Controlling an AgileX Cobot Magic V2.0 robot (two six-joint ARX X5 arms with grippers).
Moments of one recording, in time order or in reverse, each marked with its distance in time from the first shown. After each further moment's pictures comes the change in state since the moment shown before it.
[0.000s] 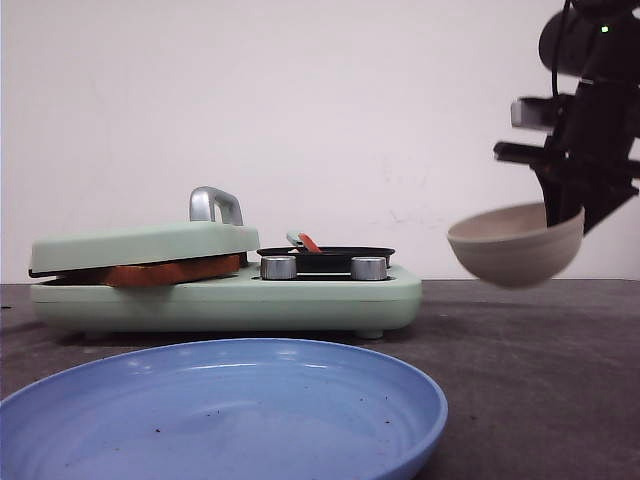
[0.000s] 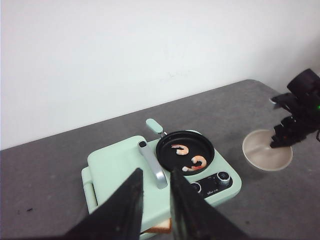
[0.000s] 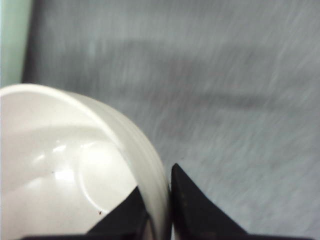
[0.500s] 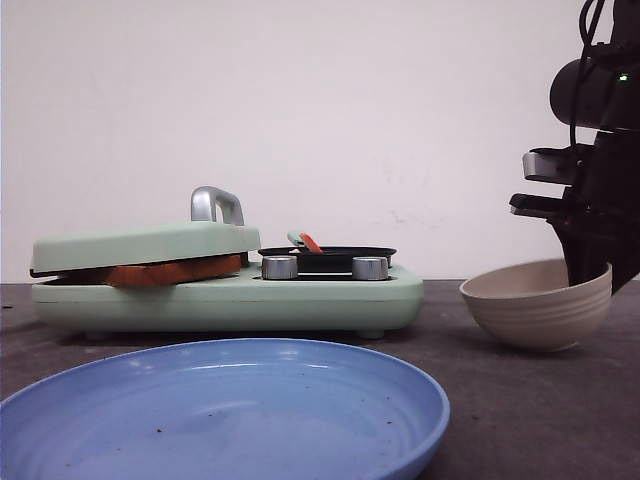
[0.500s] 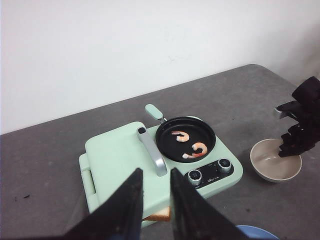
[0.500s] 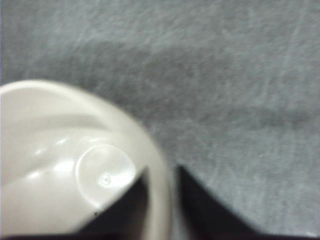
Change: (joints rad) left arm 0.000 0.001 -0.037 0.002 0.000 -0.012; right arm -0.023 0.000 -0.146 0.064 0.000 0.000
